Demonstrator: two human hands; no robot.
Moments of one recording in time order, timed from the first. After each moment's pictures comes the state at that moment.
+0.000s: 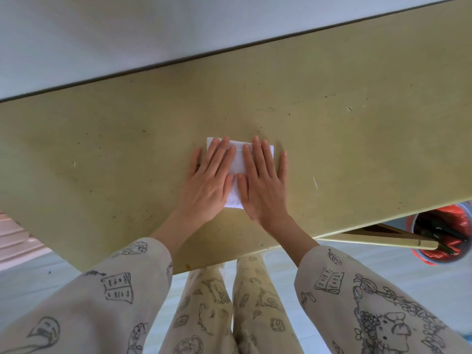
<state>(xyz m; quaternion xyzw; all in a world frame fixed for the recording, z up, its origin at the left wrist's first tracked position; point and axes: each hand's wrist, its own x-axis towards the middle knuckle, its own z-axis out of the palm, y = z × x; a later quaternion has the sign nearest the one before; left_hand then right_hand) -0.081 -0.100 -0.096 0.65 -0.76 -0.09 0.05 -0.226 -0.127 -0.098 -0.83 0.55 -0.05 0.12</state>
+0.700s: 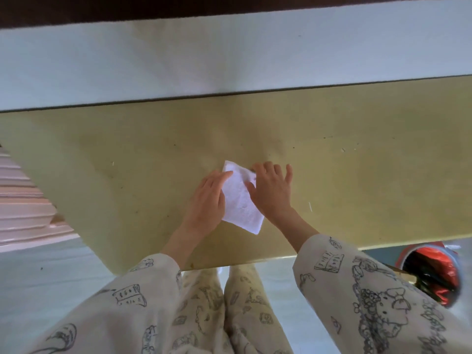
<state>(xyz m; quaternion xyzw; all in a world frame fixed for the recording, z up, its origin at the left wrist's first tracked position) -0.080 -0.081 -0.050 0.74 -0.56 -0.27 0.24 -0.213 -0.166 -0.048 -0.81 0.55 0.07 0.18</state>
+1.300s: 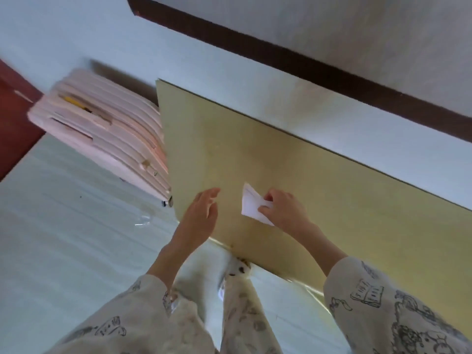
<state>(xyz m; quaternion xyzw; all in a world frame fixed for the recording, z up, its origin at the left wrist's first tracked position) -0.038 0.064 0.038 0.85 -0.28 -0.24 0.39 -0.141 -0.111 0.064 -0.88 0.34 0.17 0.29</state>
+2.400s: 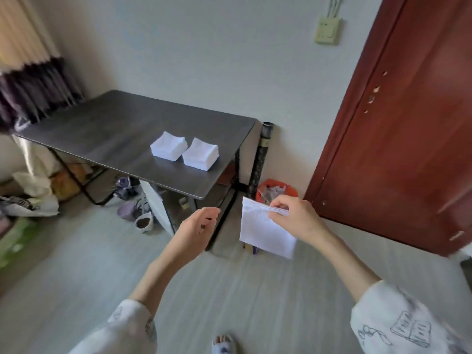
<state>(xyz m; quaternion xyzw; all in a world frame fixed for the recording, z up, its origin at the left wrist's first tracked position) -0.163 1.025 0.190 0.84 0.32 0.19 0.41 0.028 0.888 0.229 -0.84 -0.43 0.17 0.30</state>
